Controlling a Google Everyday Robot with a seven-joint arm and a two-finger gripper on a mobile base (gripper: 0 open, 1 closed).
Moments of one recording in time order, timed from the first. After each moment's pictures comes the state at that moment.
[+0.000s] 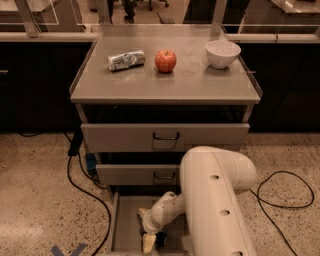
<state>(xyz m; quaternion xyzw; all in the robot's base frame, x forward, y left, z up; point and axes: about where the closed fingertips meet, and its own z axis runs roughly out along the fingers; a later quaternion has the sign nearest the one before) 0.502 0.083 0.194 -0.75 0.62 0.13 0.18</state>
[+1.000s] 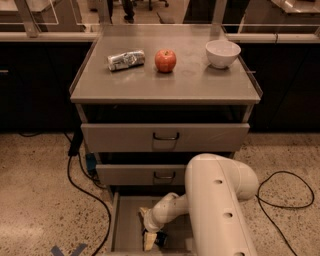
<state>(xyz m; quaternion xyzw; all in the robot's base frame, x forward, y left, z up) 0.517 0.081 0.172 -0.76 0.61 0.13 0.19</state>
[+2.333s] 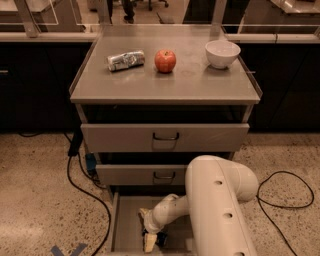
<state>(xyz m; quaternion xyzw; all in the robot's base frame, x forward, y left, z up) 0.515 0.074 0.161 -0.76 0.61 0.13 0.19</state>
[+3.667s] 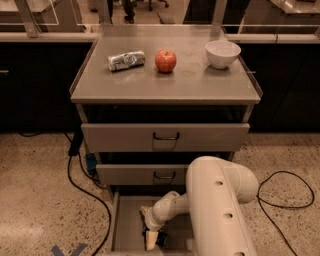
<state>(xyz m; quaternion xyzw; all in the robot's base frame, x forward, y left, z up) 0.529 0.072 0.160 -0.76 0.61 0.12 0.18</state>
